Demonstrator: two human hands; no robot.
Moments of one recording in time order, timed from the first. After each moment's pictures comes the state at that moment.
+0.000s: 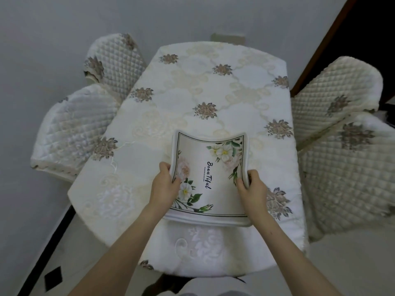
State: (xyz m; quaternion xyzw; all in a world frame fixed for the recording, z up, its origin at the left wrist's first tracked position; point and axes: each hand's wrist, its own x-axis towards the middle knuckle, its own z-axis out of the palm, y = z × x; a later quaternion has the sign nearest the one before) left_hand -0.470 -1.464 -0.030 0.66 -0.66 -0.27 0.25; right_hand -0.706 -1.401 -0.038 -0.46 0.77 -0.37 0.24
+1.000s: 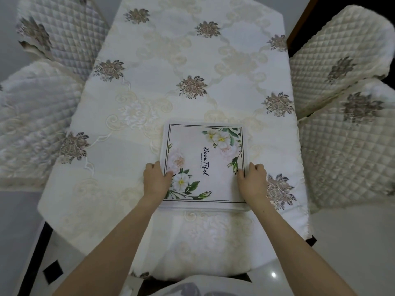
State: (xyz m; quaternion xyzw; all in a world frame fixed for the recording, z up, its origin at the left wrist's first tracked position) left_hand -0.470 -1.534 -0.108 0.71 -0.62 -0.32 0.08; right_hand -0.725 -1.452 -0.115 -0.40 0.88 -0.14 0.20
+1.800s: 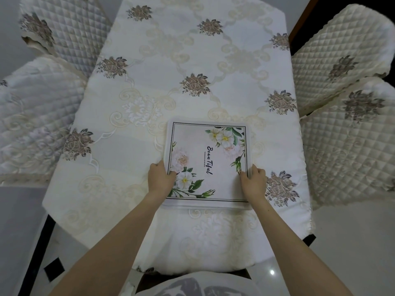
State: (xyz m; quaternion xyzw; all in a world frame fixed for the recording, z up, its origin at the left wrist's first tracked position) left_hand -0.465 -1.531 -0.103 0.71 -0.60 -0.37 0.08; right_hand -0.712 -1.441 -0.122 -0.31 0.88 -0.21 0.29
